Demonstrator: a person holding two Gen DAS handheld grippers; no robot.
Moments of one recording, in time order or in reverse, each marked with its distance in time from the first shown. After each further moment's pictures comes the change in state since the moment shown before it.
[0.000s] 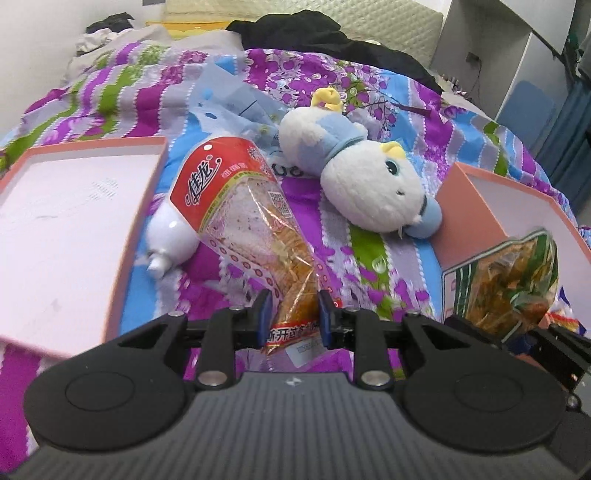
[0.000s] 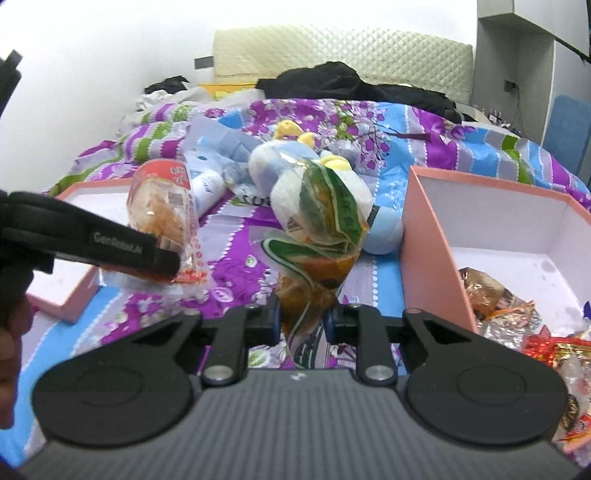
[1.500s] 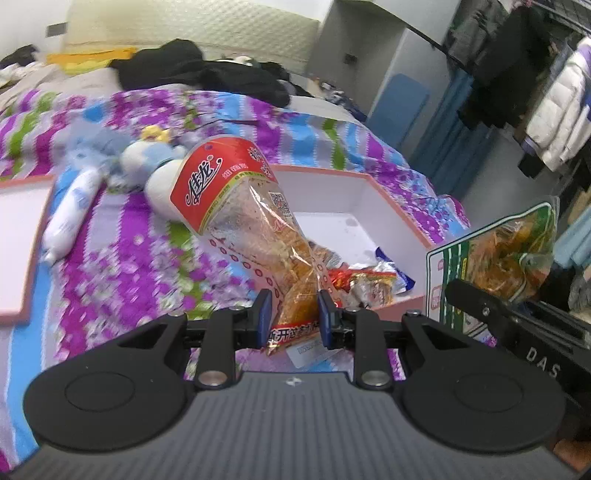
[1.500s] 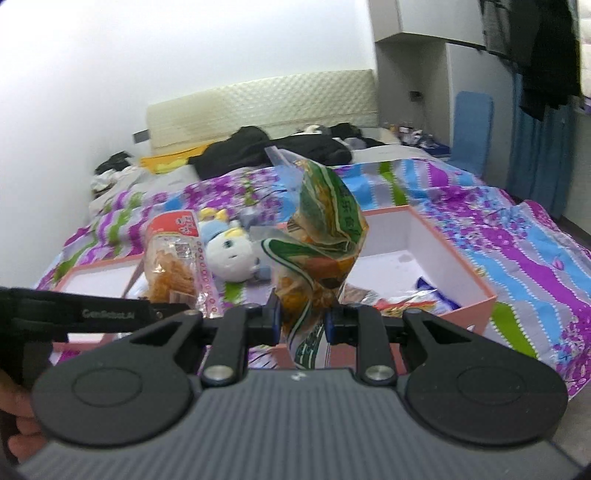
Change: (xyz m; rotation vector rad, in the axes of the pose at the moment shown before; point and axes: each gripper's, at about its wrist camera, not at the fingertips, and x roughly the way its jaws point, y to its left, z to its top) left arm -0.175 -0.158 -0.042 0.152 -0.021 -0.331; right arm -0.225 -0.108 -0.002 0.255 -0.126 -0.169
